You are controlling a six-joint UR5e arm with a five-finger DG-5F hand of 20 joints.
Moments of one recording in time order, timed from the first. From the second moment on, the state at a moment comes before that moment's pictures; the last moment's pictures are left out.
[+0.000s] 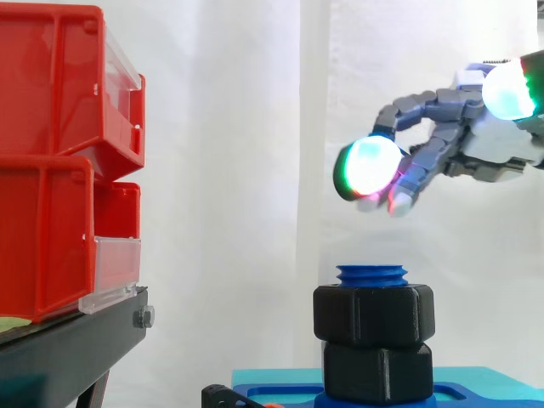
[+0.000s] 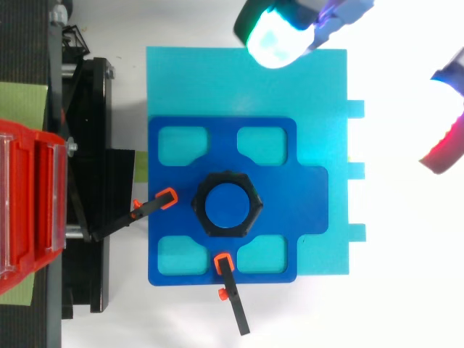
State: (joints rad) arm -0.14 -2.06 -1.38 -2.70 -1.92 -0.94
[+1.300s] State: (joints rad) arm -0.04 -1.74 -1.82 -2.86 -1.45 -0.25
